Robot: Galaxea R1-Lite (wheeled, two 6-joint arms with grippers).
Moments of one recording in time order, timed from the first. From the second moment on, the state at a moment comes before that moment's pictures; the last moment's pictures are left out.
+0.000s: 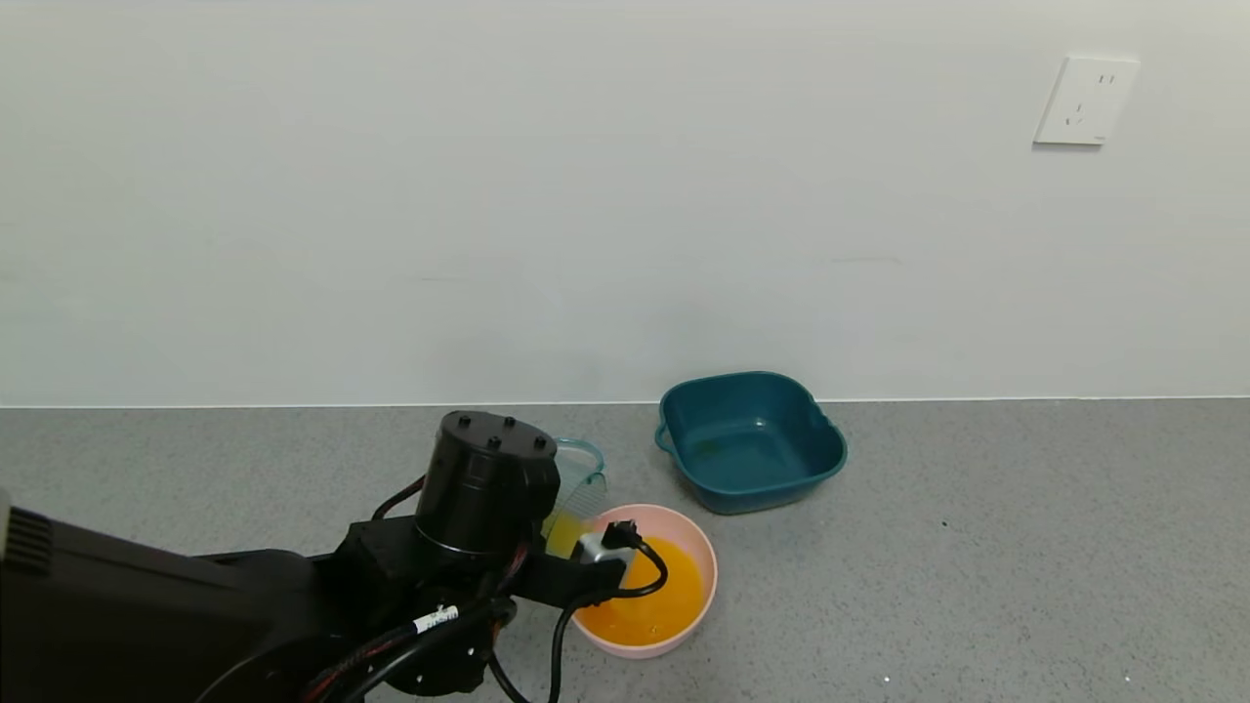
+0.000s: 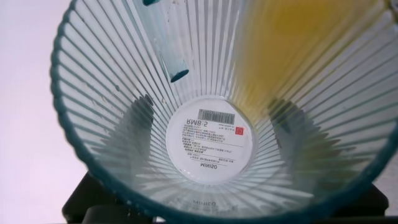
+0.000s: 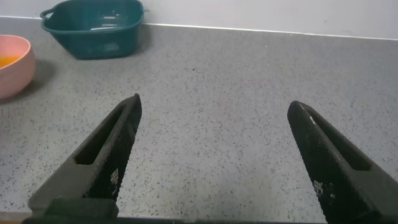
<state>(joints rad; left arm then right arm) -0.72 1.78 -0.74 -0.52 0.77 1.62 0.00 0.00 0.00 0.00 0.00 -0.02</state>
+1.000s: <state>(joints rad) -0.77 1.79 -0.76 -0.52 0.82 1.68 0.00 0.00 0.00 0.00 0.00 -0.02</state>
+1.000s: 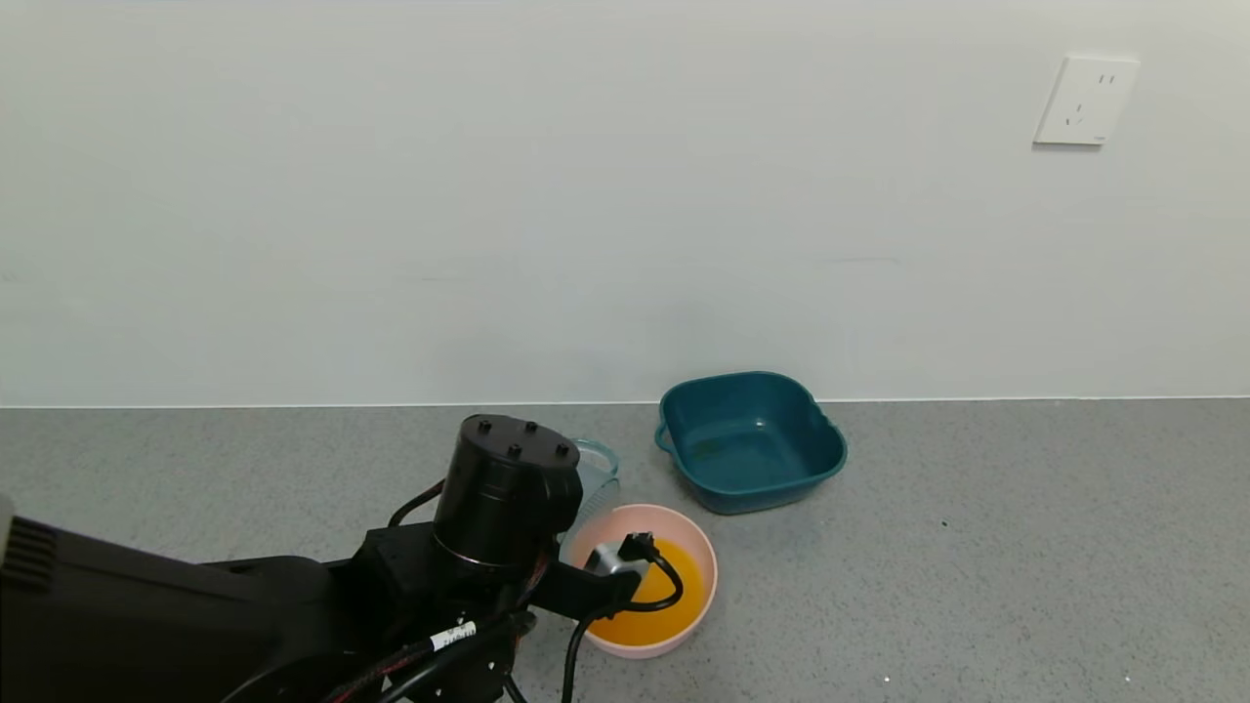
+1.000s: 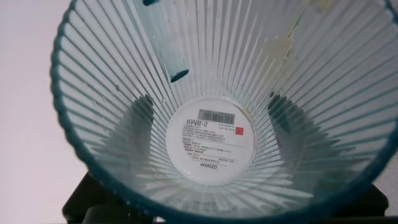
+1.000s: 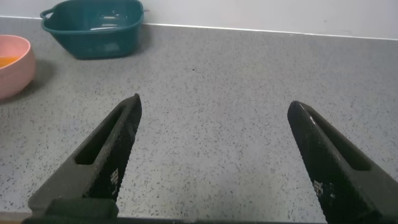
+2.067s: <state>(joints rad) -0.79 1.78 -0.76 -0.52 0.76 1.28 0.00 0.00 0.00 0.00 0.00 -0.02</state>
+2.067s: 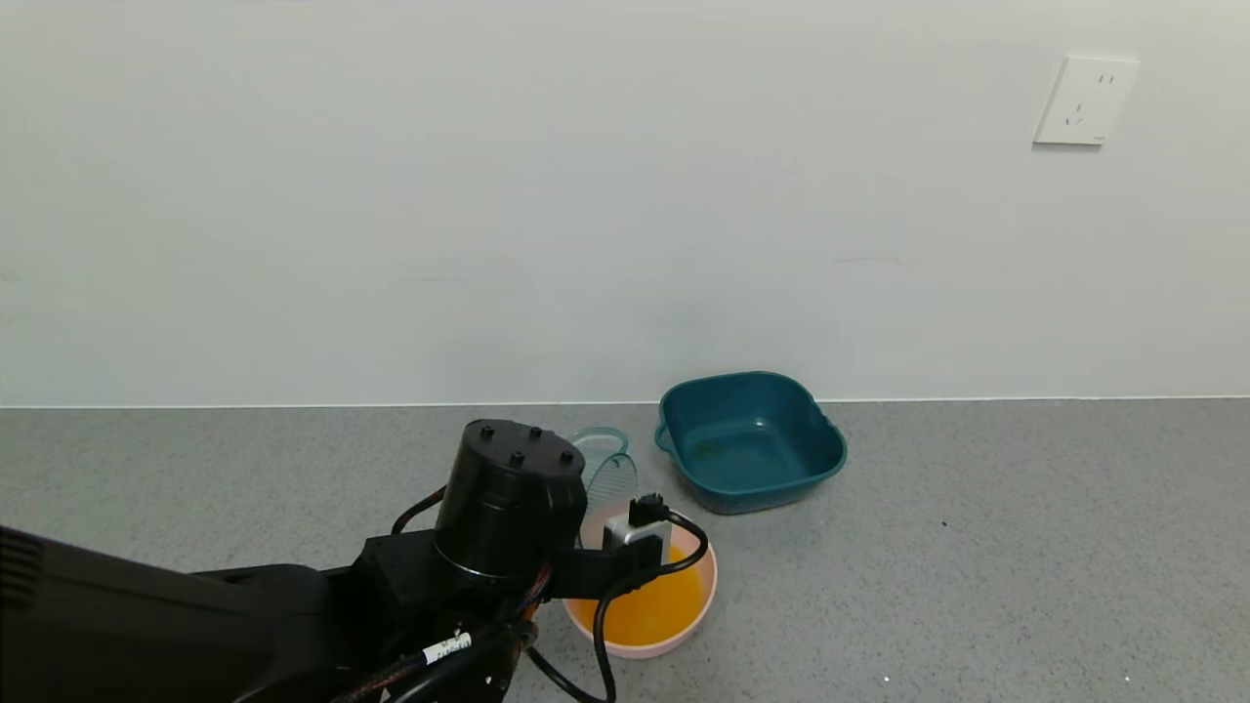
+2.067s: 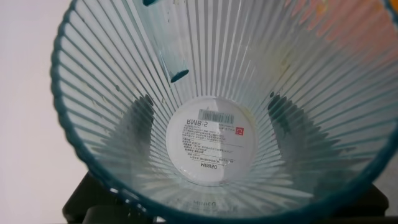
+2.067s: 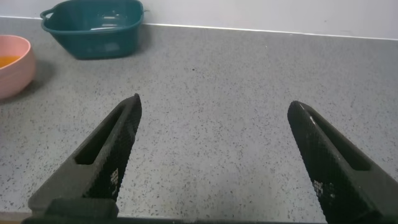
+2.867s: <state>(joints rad) -0.76 1.73 -0.72 -0.45 0.63 0.88 0.00 0.00 0.00 0.00 0.00 -0.02</state>
